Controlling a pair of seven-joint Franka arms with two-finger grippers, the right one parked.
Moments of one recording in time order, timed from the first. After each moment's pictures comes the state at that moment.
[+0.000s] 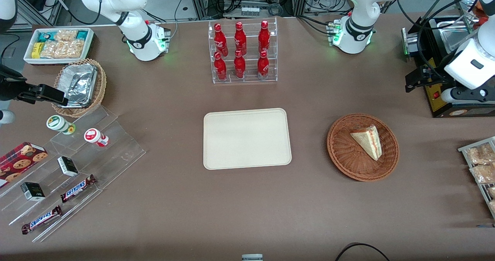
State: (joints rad) arm 0.00 0.00 -0.08 -1.57 0.00 1.48 -0.02
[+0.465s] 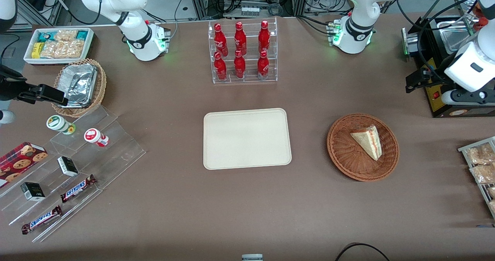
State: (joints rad) arm 0.01 0.00 -0.08 -1.61 0.00 1.48 -0.02
